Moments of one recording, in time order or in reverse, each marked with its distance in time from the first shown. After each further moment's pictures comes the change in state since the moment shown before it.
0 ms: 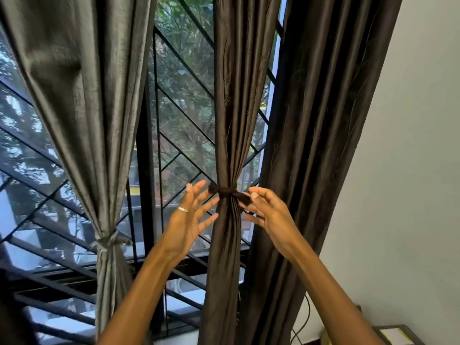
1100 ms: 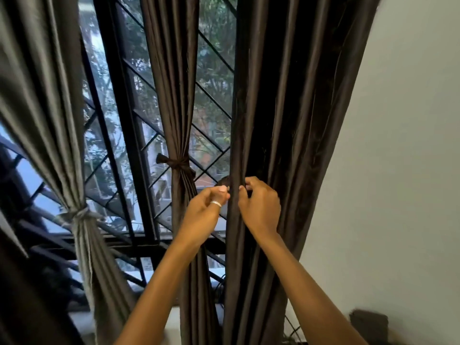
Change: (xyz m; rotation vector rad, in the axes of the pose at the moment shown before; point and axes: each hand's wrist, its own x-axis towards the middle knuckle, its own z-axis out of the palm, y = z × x) left_hand 0.045 -0.091 0.149 0.559 0.359 -0.031; right_hand 0.059 0.050 -0.101 -0.851 0.336 -0.411
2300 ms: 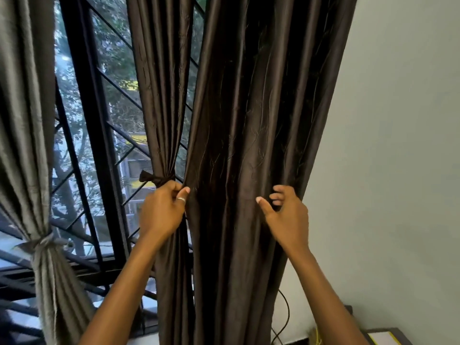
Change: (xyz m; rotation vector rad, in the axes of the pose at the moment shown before) left_hand 0.052 0.003 -0.065 0.615 0.239 0.321; right_hand -0.006 0.014 -0.072 0.040 0.048 0.225
